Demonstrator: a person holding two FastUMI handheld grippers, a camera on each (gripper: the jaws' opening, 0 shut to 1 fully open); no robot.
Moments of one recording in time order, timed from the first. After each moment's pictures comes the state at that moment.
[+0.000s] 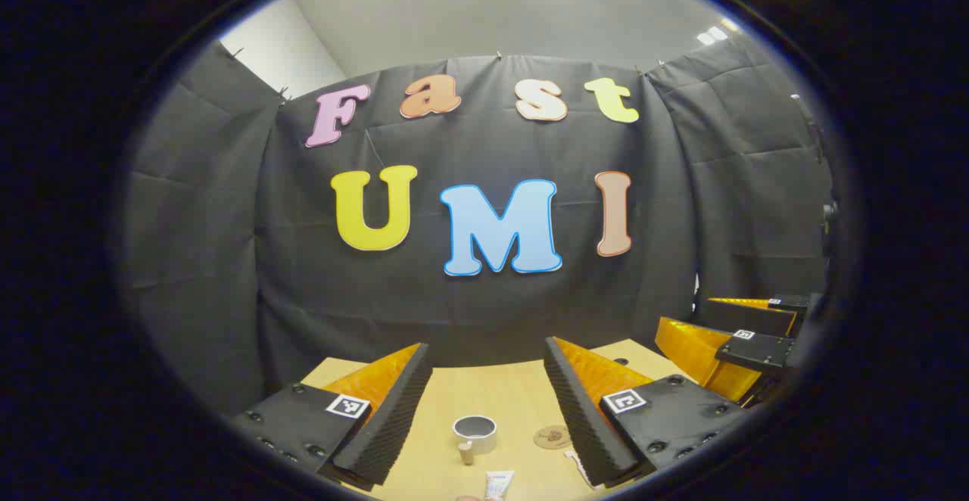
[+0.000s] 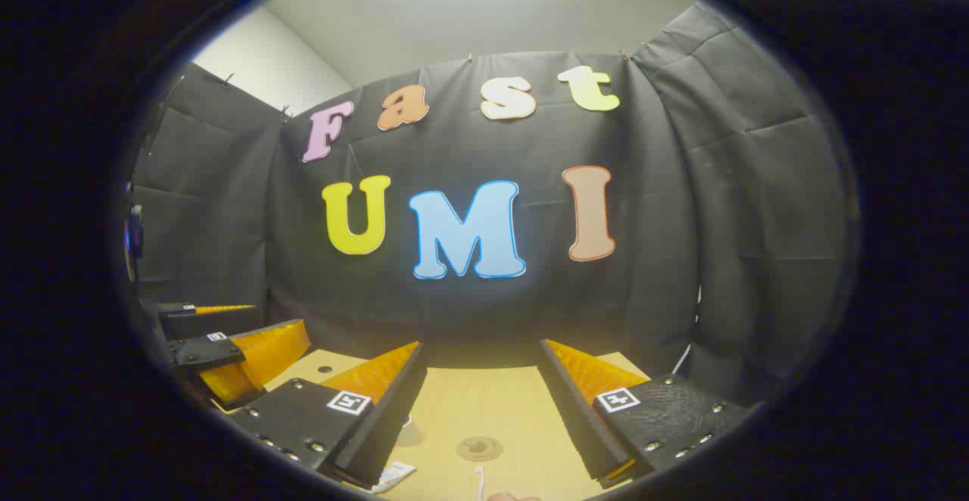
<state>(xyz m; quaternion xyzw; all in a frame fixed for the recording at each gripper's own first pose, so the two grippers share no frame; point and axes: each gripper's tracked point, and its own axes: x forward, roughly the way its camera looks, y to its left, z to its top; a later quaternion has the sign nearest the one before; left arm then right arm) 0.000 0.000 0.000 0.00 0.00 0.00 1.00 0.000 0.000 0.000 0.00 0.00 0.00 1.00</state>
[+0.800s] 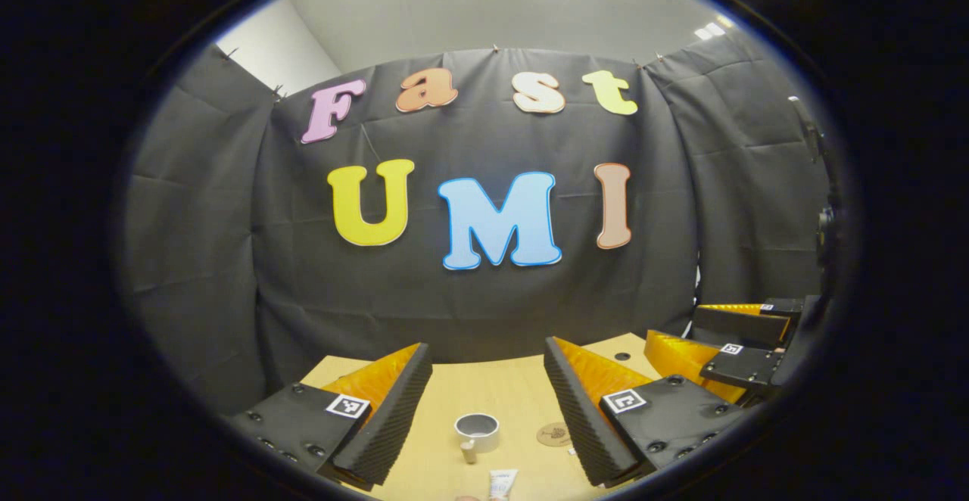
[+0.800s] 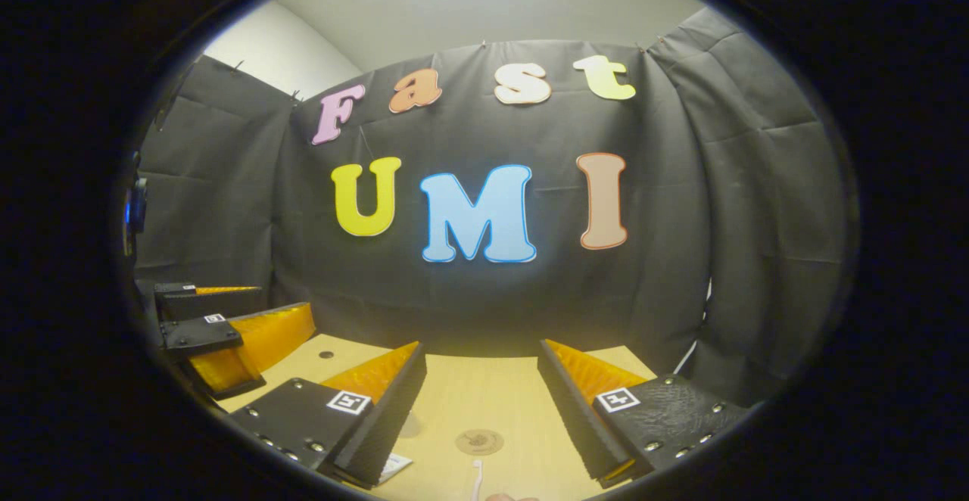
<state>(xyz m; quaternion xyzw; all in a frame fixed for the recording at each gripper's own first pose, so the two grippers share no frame) 0.011 0.006 -0.009 0.01 0.01 0.00 1.00 0.005 0.006 -0.011 -0.01 0.03 0.03 1.00</state>
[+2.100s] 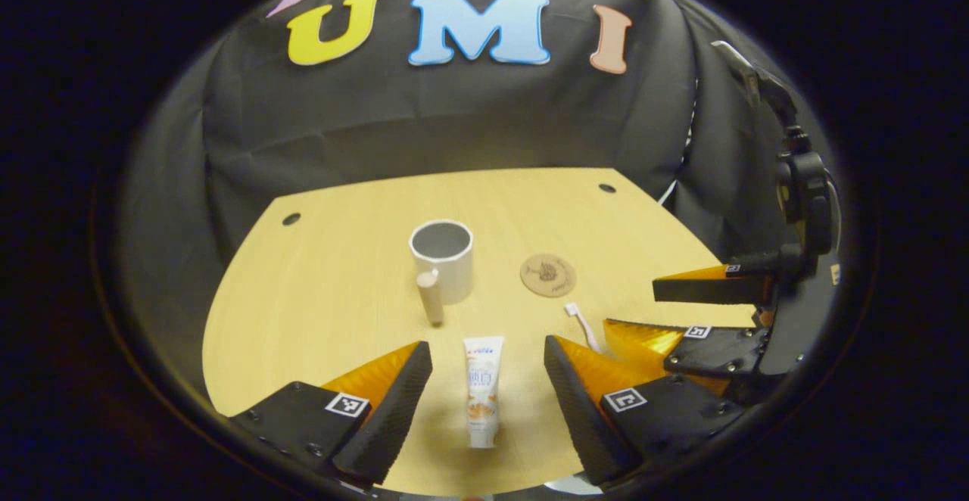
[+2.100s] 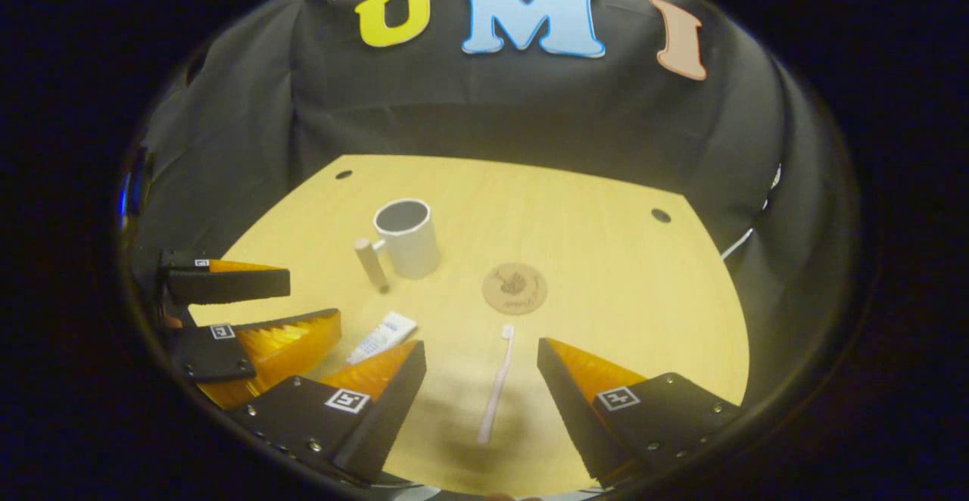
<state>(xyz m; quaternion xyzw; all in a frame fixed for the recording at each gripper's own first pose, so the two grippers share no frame) -0.012 -0.005 -0.312 -0.04 0.37 -0.06 0.92 -0.016 0.031 -0.267 -0.05 0.41 0.10 0.91</state>
